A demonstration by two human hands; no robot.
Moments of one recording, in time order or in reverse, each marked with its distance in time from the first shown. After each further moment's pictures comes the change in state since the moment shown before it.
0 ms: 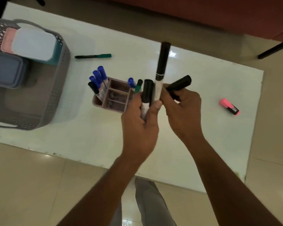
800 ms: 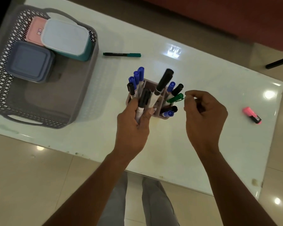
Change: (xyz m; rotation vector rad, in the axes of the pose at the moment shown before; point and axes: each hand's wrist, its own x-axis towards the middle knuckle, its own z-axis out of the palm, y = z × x) left_hand 0.037 -0.077 -0.113 0.014 -0.083 -0.070; right_hand -0.022 -0.016 0.083 -0.250 0.219 -0.045
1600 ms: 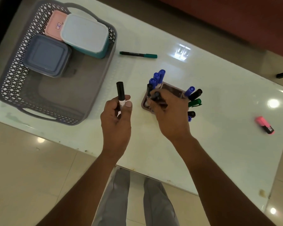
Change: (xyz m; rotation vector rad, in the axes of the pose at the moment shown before) left_hand 0.016 -0.030 -0.052 -0.226 0.282 -0.205; right_hand -0.003 -0.005 0.092 -0.157 -0.410 -0.223
